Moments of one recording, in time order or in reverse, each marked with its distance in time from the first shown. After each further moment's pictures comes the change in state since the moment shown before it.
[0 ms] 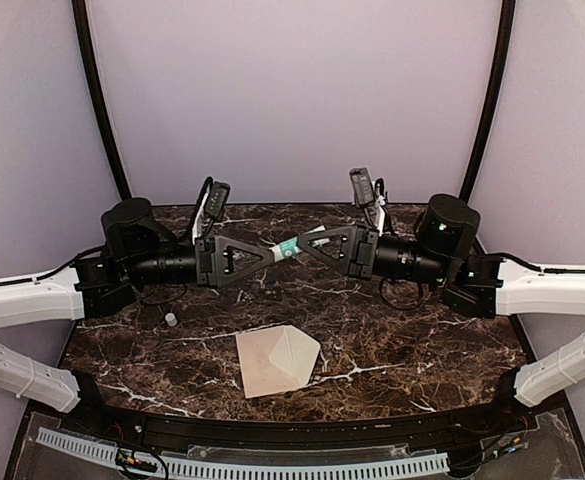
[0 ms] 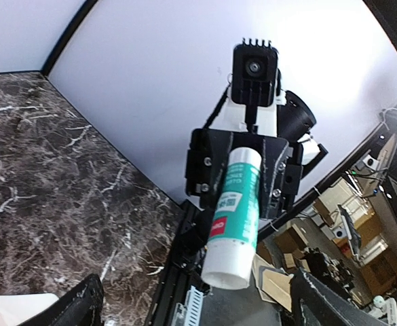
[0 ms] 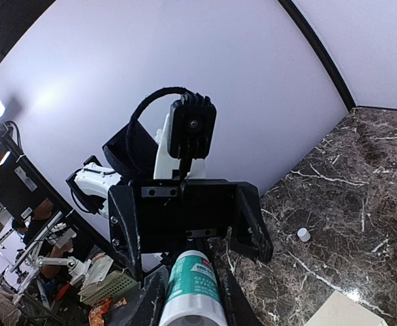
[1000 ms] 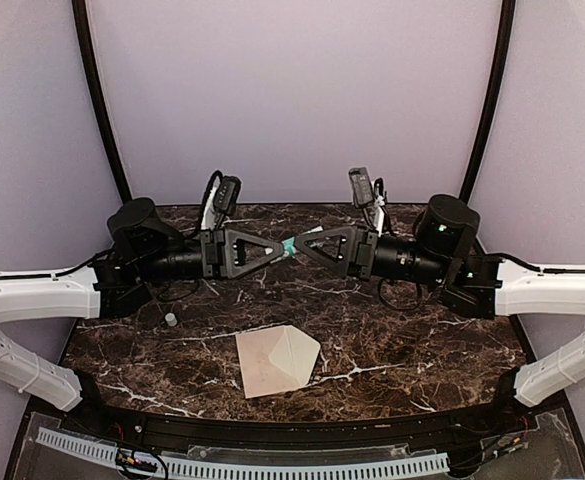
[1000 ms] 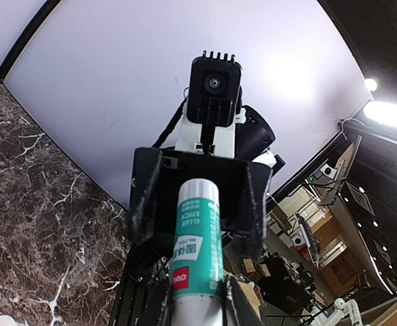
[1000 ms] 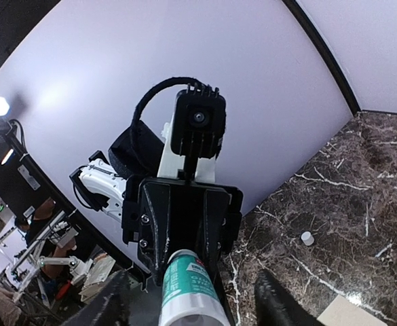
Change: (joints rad) left arm -0.040 0.114 0.005 0.289 0.082 -0.175; right arm 0.014 0.013 0.008 0.034 -0.006 -0.001
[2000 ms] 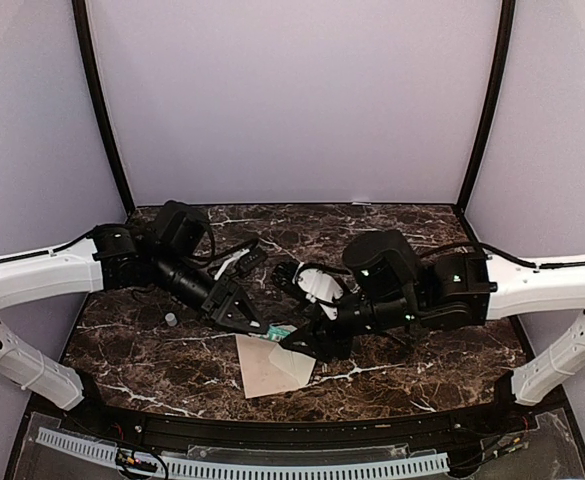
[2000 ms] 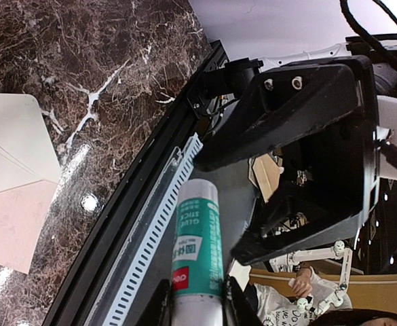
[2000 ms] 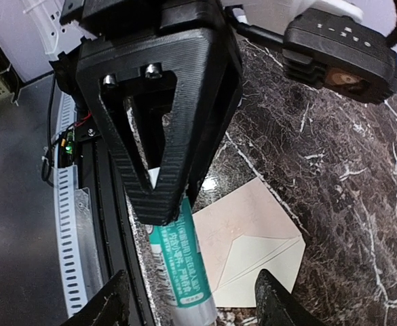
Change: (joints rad) left arm 0.027 0.067 0.225 -1.080 0.224 0.274; right arm 0.270 0.100 0.242 -0.851 0.336 -0.678
